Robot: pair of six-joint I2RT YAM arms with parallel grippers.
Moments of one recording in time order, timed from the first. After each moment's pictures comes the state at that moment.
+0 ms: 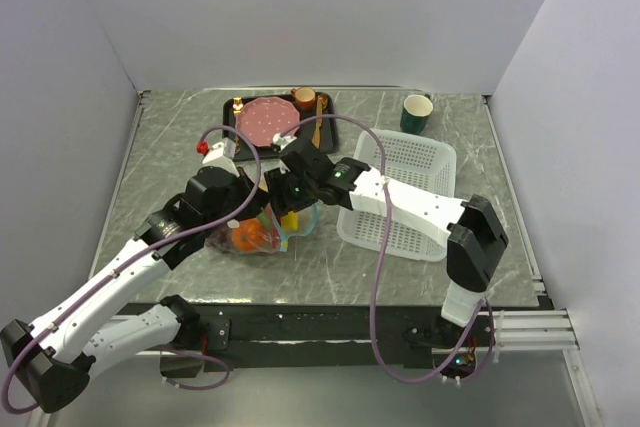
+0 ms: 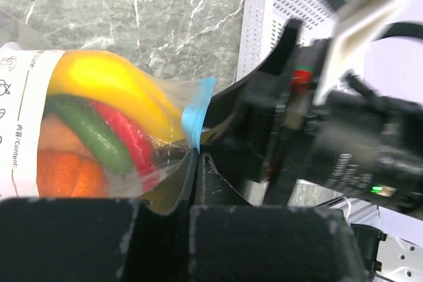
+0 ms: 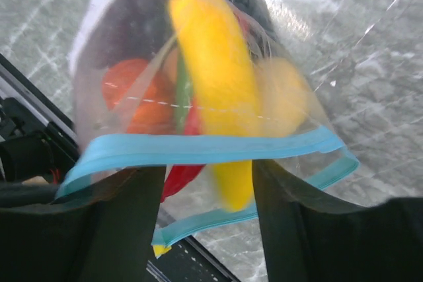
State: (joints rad) left arm -0.68 0.90 0.88 -0.45 -0.16 -0.81; right arm 0.94 1.74 1.48 -0.54 -0.04 0.45
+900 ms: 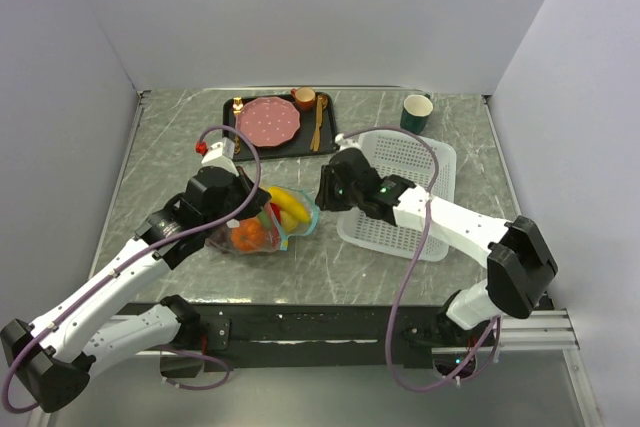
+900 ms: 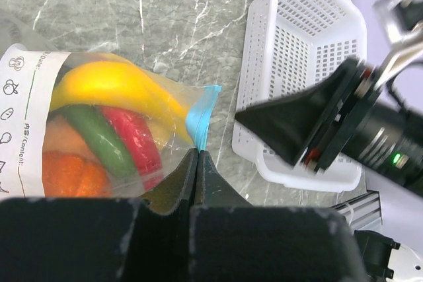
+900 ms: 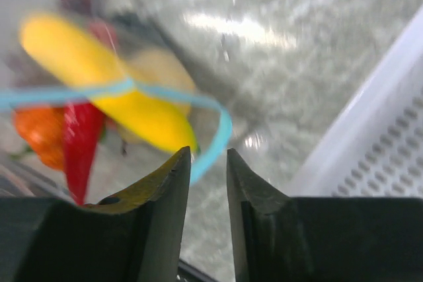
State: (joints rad) left arm -0.68 0.90 0.88 -0.45 -0.18 -0.81; right arm 0.81 1.47 1.08 -0.35 0.10 0.63
